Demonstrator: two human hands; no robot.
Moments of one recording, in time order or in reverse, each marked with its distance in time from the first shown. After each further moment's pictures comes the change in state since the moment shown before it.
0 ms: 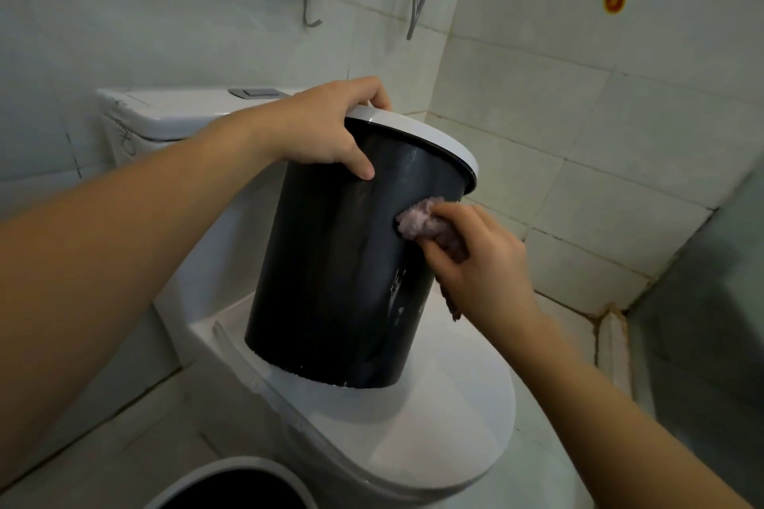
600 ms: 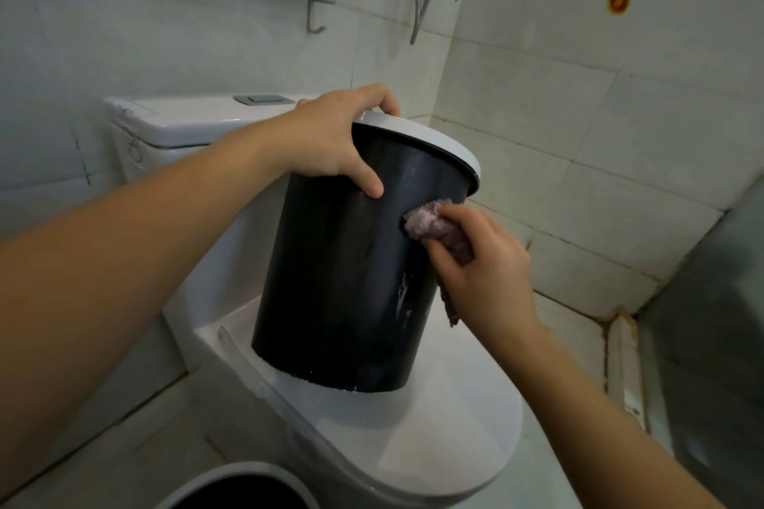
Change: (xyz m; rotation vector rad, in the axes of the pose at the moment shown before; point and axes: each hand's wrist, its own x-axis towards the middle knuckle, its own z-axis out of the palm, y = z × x) left_hand -0.004 0.008 0.006 0.083 0.035 -0.020; right_hand -0.004 -0.004 0.005 0.065 0.043 0.116
